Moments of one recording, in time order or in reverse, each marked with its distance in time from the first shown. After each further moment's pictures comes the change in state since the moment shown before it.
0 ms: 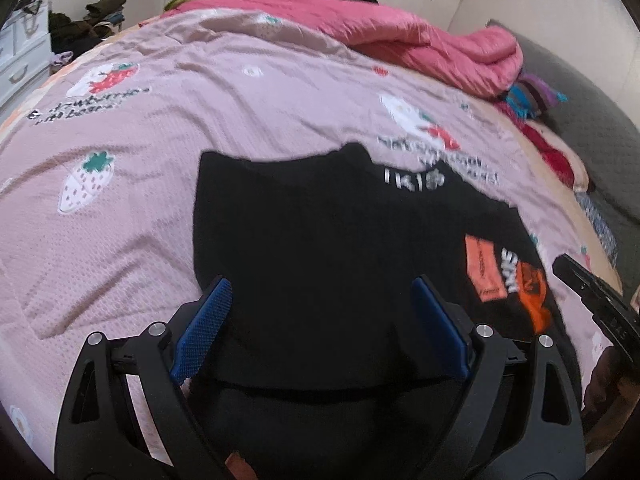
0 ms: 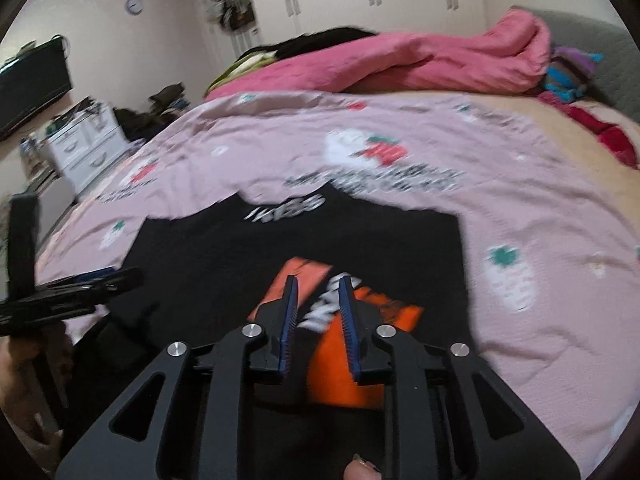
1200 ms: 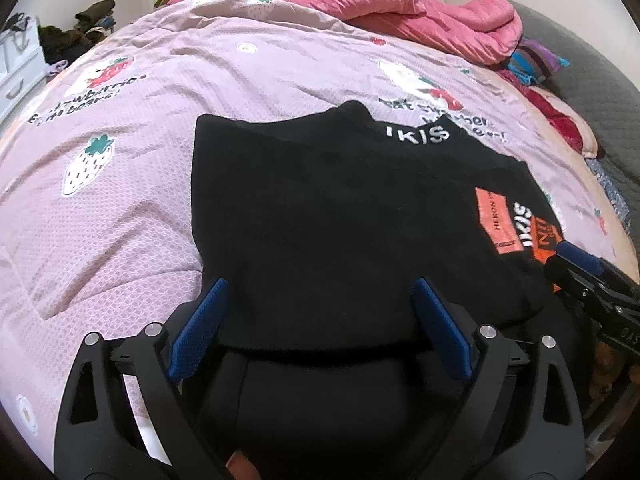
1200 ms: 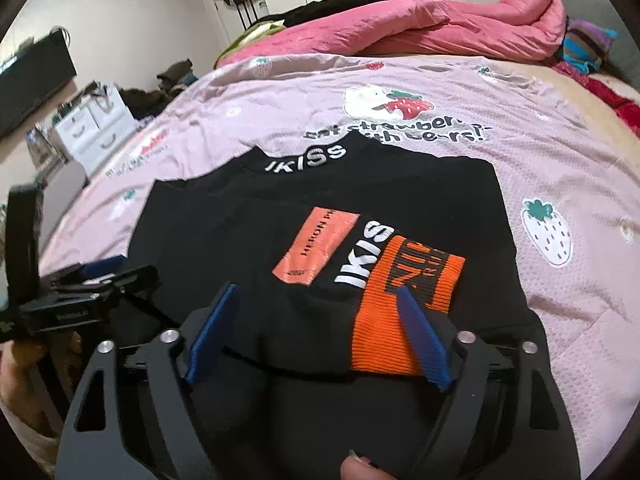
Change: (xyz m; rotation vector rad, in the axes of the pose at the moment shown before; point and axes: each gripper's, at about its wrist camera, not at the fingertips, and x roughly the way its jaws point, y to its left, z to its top) left arm 0.000 -0.005 -0.020 0.060 0.055 0.041; right arm 0.013 0.006 -0.016 0.034 0.087 0.046
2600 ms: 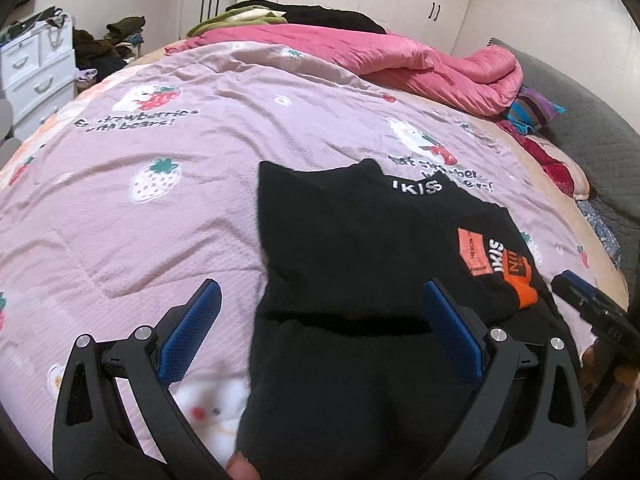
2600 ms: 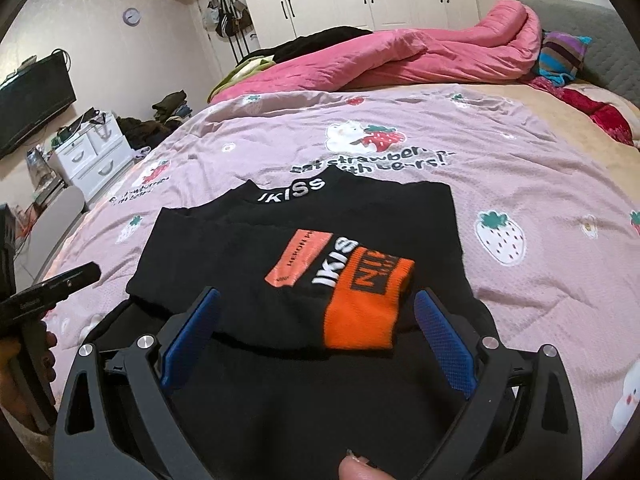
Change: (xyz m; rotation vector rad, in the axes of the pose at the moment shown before) left arm -0.074 0.023 -0.020 -0.070 -0.171 0.017; right arm -0.053 -0.010 -0.015 0.021 -0.120 -0.044
